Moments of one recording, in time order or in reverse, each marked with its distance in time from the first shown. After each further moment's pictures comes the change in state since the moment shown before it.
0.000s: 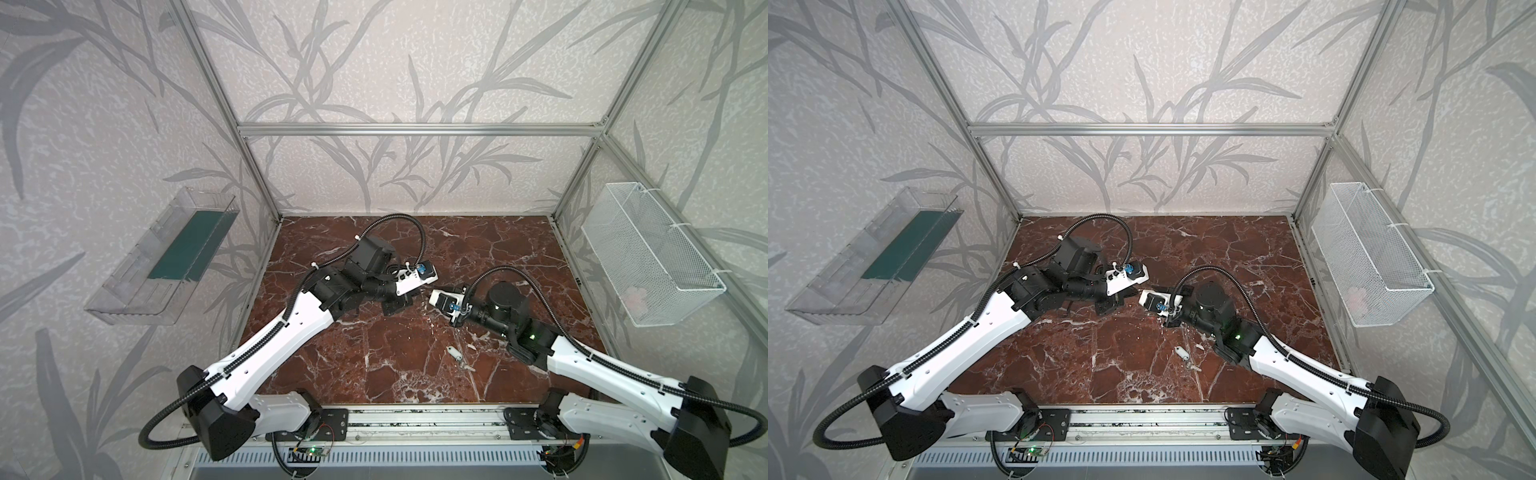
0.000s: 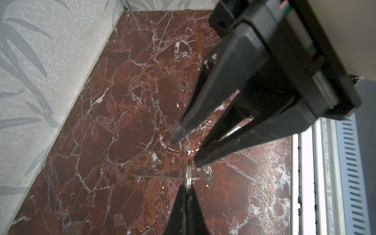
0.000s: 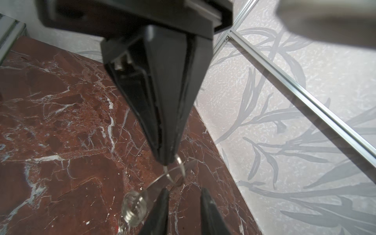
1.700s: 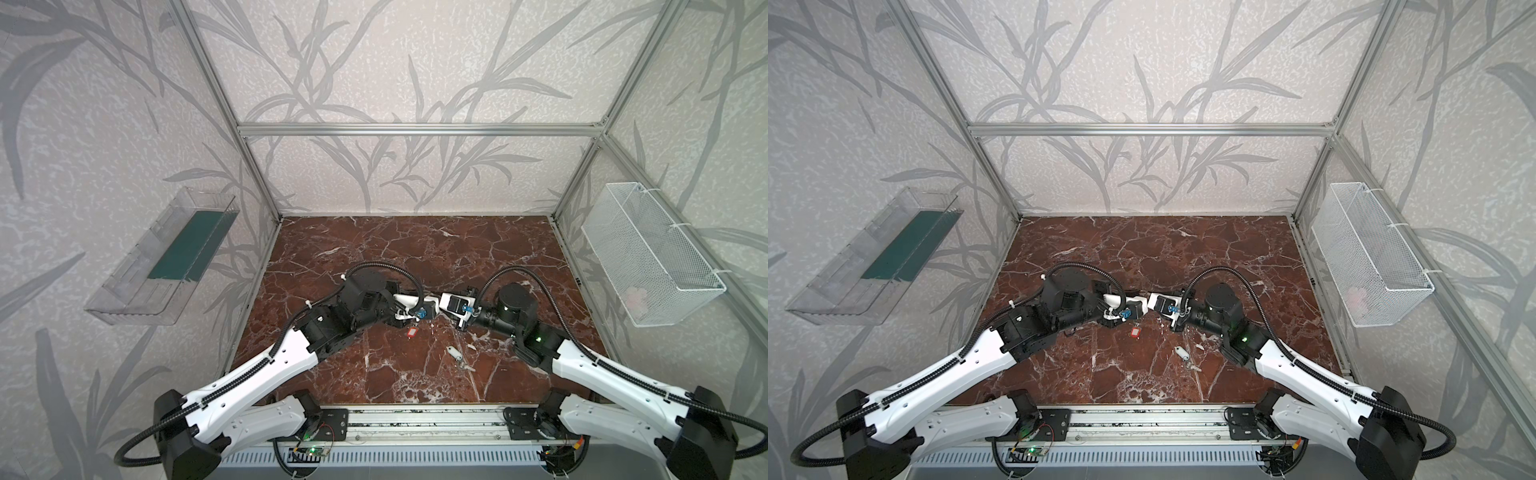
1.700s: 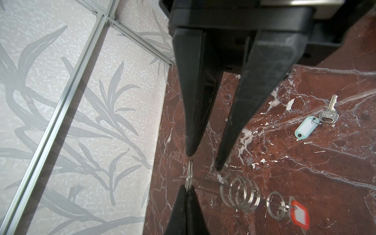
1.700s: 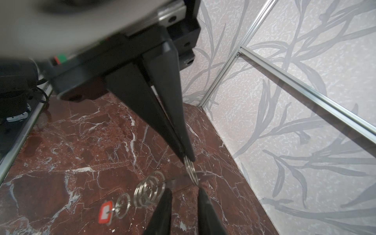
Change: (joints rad) left arm -0.131 -0.231 -0.359 0.491 -0.239 0.416; right arm -0.060 -0.058 -0.051 0.028 -0.200 0.090
